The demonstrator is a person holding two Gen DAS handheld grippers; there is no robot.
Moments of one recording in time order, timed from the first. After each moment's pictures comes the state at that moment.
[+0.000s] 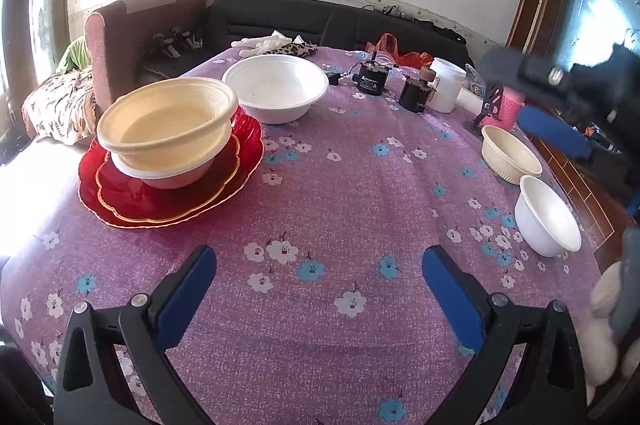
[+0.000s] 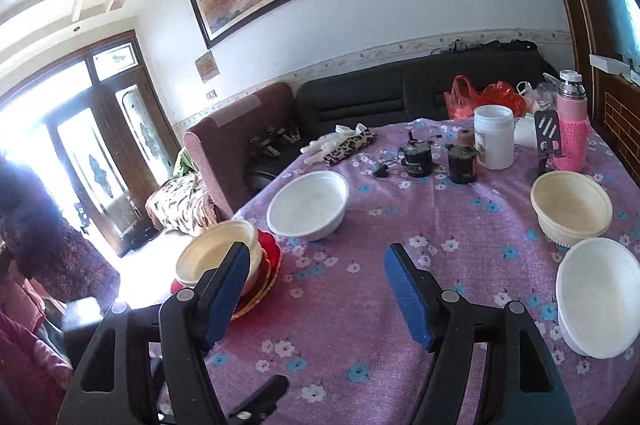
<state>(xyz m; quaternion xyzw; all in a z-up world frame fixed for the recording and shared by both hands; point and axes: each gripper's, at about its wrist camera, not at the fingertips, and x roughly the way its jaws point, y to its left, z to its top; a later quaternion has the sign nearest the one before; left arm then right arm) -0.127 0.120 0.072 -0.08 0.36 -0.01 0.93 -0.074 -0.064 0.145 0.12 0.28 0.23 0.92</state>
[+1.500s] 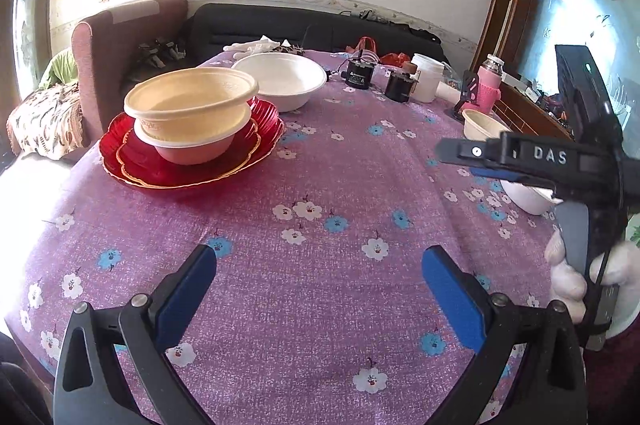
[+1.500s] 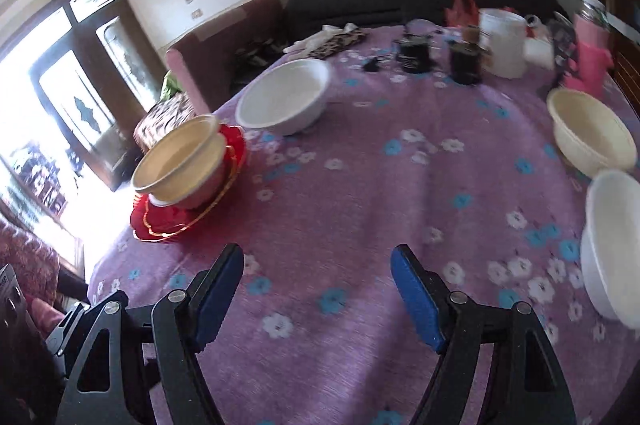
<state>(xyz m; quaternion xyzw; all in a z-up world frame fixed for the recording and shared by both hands) -0.174 0.147 0.056 -0.07 0.35 -0.06 0.93 -0.051 -0.070 0.073 0.09 0.43 0.23 0.87</state>
